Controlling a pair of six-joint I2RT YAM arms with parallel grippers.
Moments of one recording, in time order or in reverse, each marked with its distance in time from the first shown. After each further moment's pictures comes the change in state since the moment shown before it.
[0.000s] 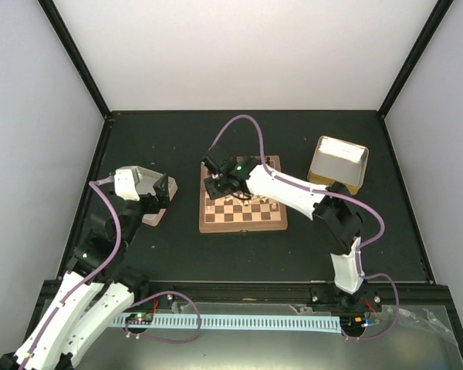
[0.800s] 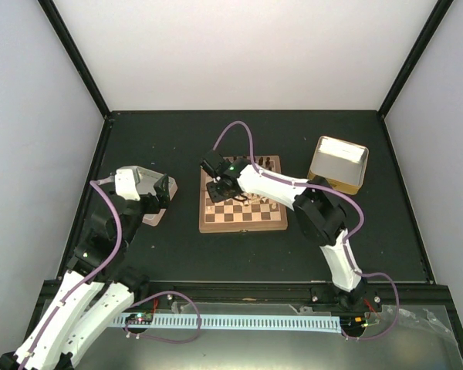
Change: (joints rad) left arm 0.000 0.003 0.000 -0.004 0.000 0.000; right arm -0.047 0.123 0.036 -0.022 0.014 0.010
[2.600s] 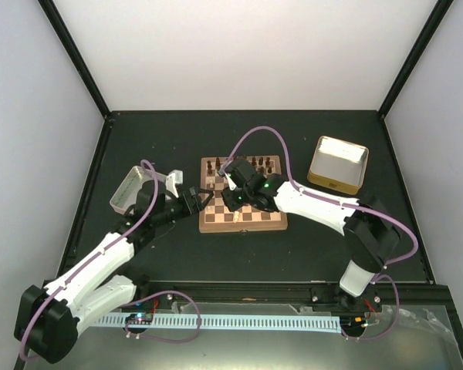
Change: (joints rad) left arm 0.001 0.409 -0.182 0.339 0.632 -0.529; right arm 0.000 -0.412 -0.460 0.311 -0.094 -0.182
